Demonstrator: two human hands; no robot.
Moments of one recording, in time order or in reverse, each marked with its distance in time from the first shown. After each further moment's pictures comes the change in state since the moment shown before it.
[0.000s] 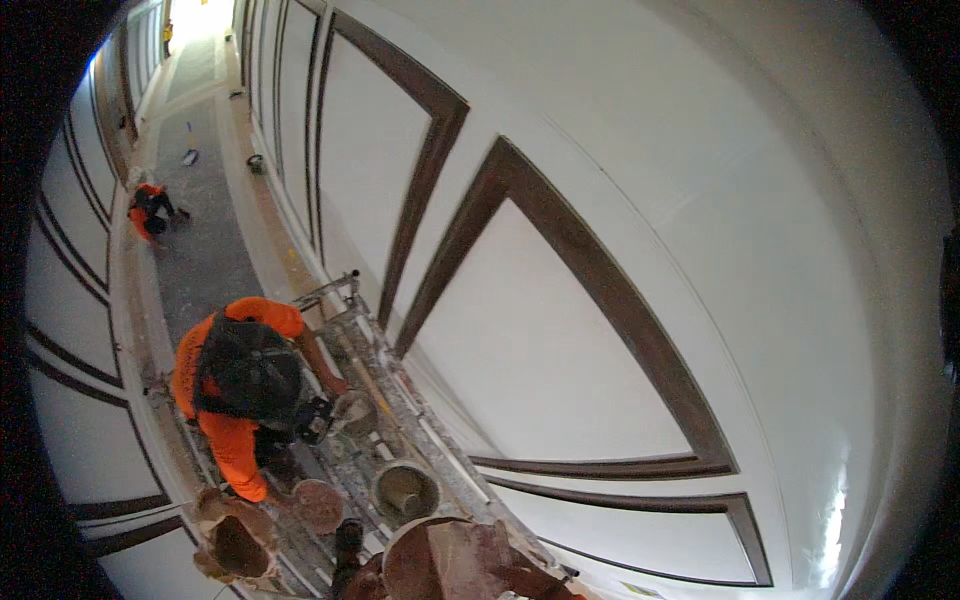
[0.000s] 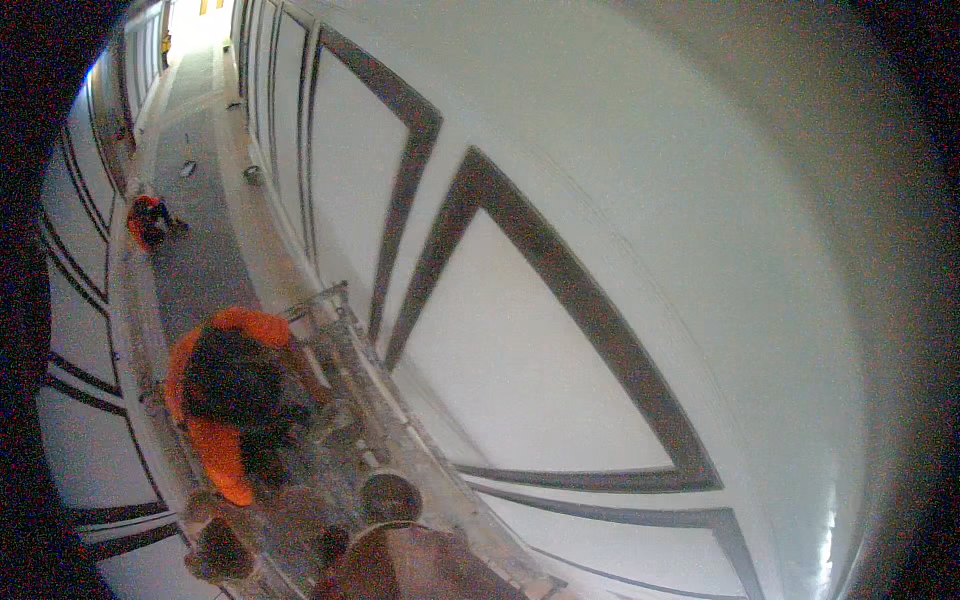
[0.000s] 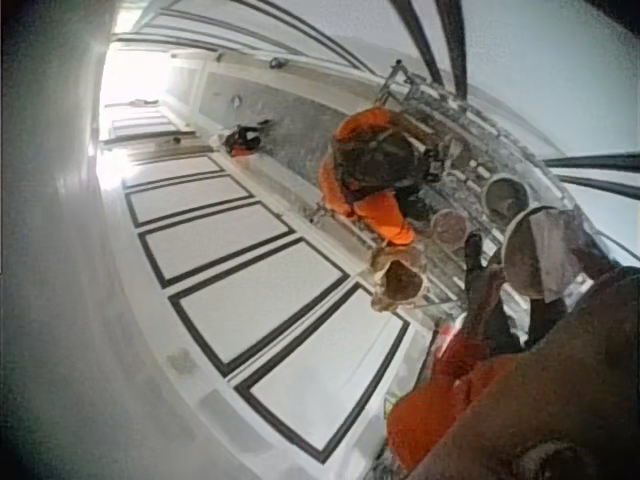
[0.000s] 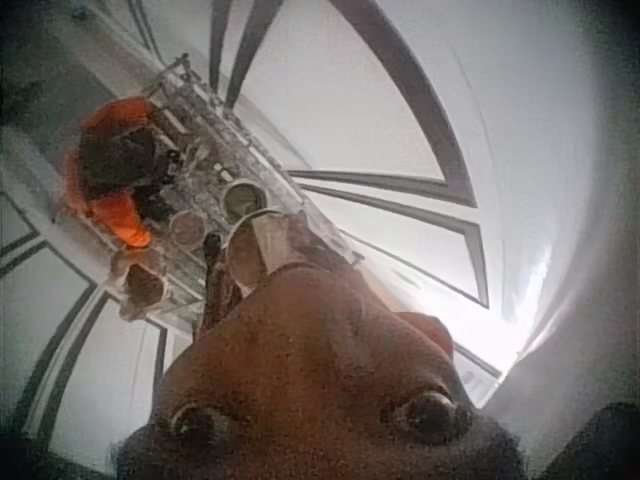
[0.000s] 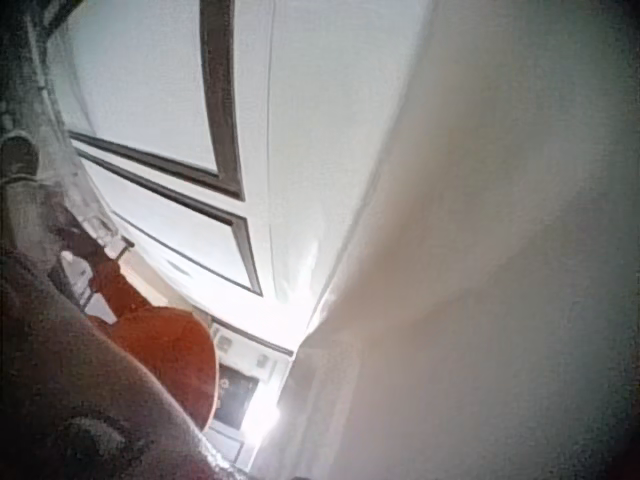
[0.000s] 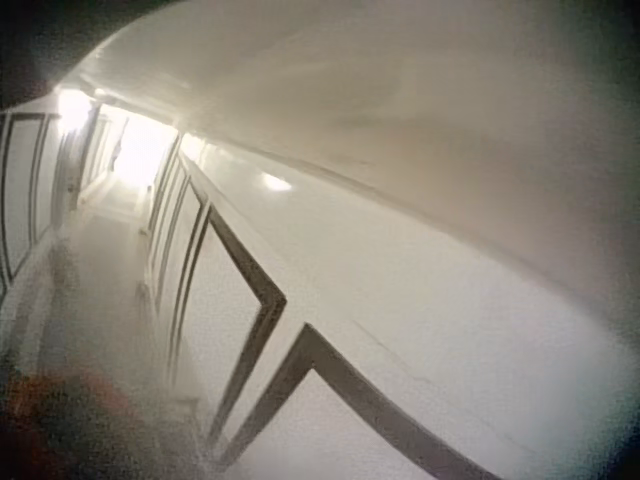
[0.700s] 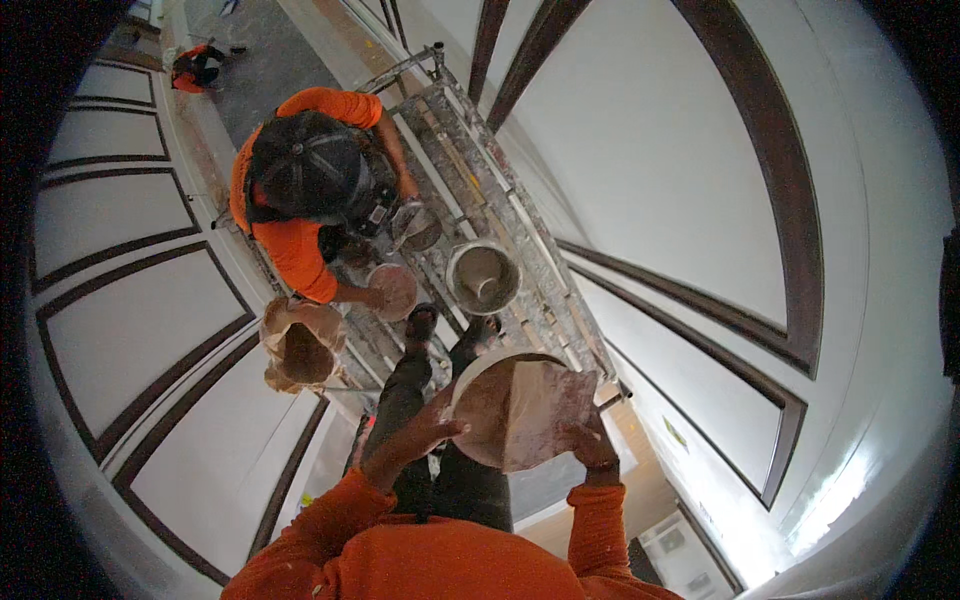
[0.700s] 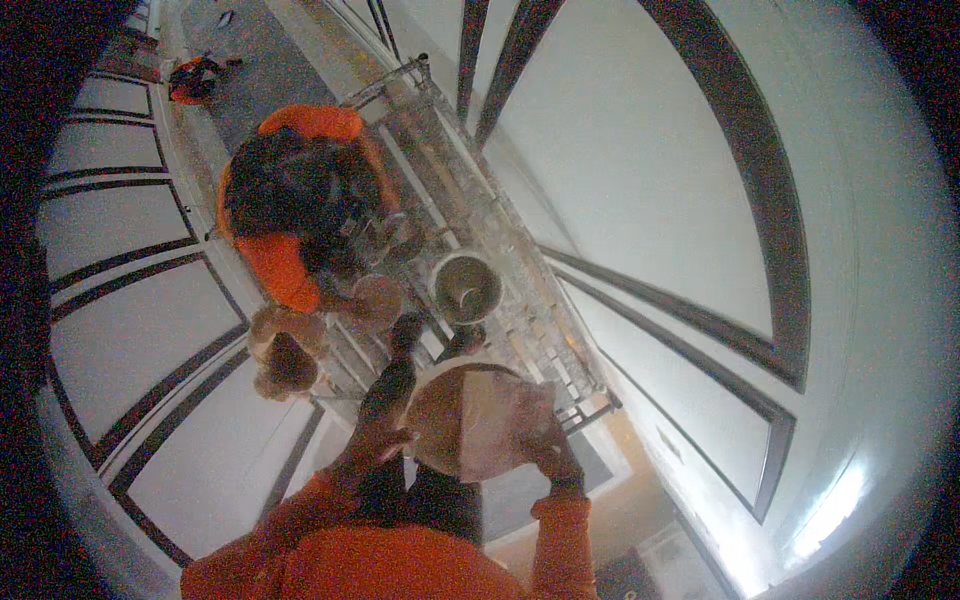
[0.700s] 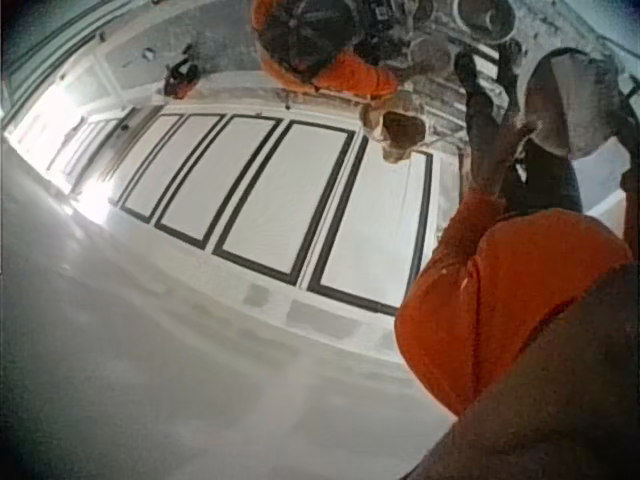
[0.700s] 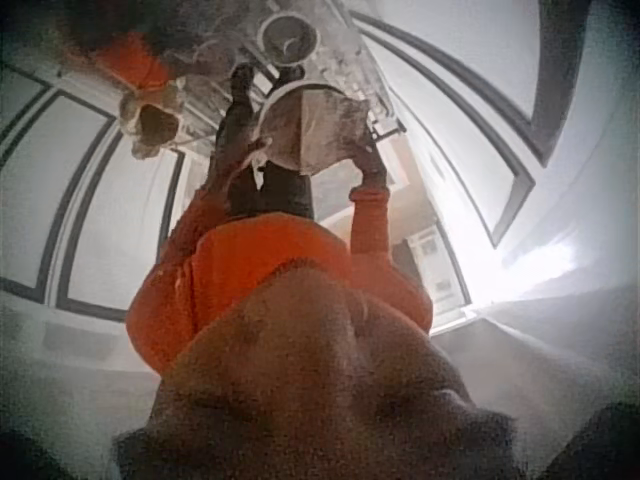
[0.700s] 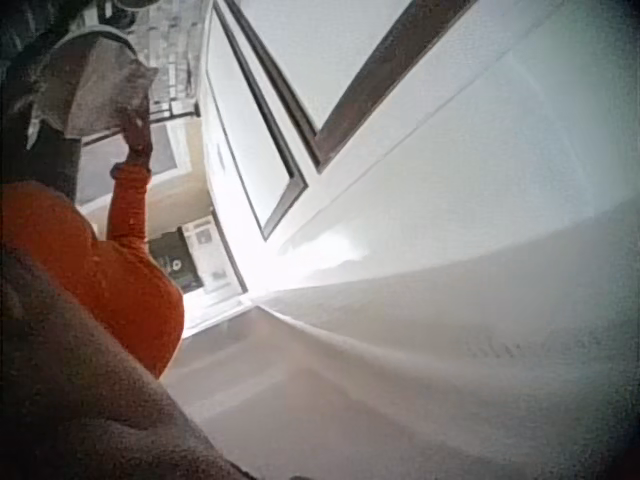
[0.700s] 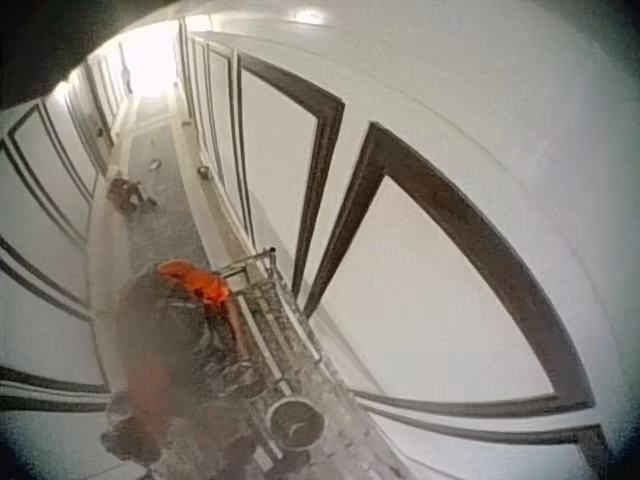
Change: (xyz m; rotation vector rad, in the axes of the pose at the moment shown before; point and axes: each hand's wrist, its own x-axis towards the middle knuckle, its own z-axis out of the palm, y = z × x) left_hand -0.115 0.167 0.028 -0.120 -0.449 -0.129; right_hand -0.146 0.036 0.026 0.017 0.207 0.133
